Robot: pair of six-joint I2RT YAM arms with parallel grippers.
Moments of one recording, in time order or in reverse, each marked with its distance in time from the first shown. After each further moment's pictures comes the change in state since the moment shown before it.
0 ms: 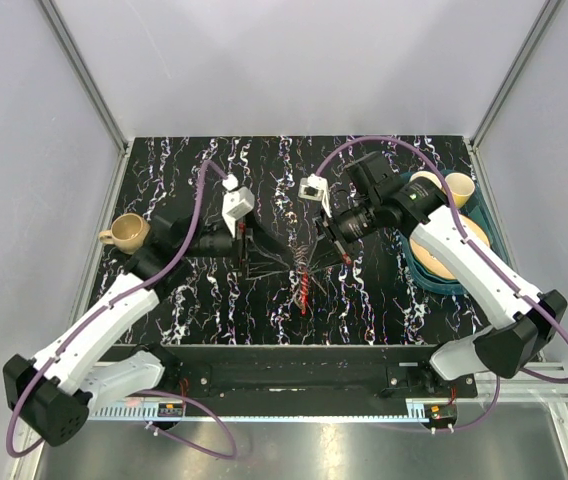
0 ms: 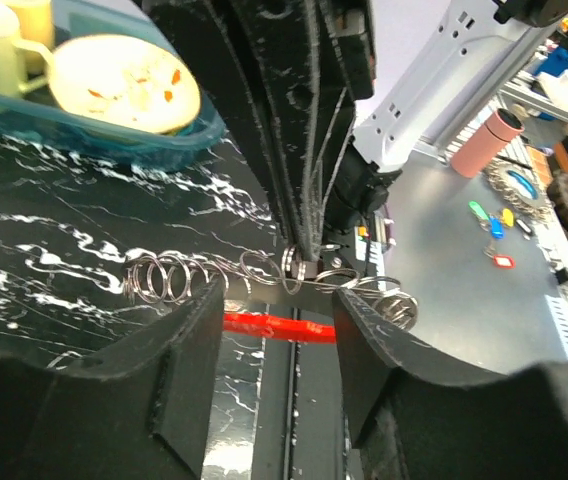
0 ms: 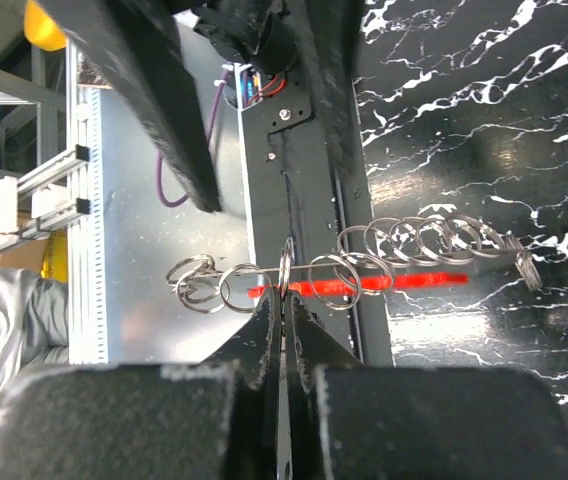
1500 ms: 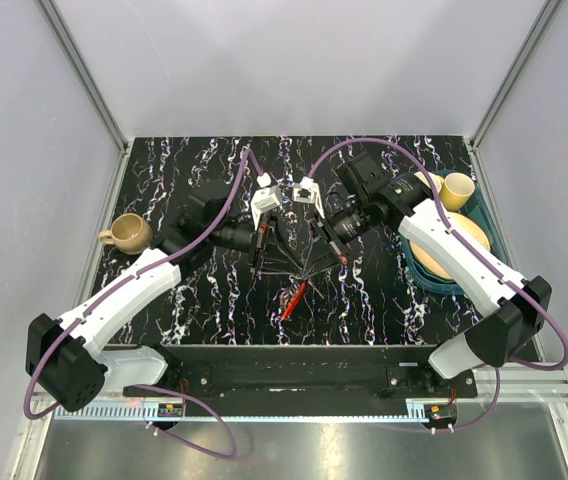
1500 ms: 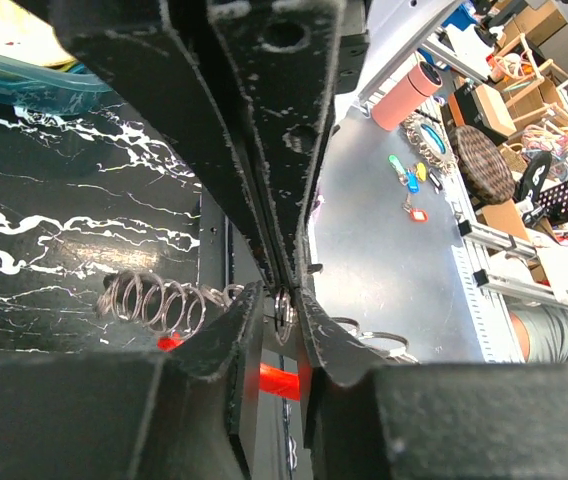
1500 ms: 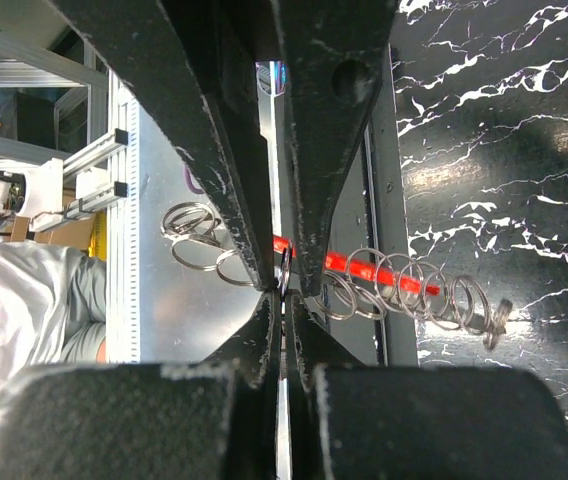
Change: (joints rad) left arm -0.044 0.238 0.121 -0.098 0.182 -0.026; right arm 0.000 0.080 0.023 -0.061 -0.099 -0.048
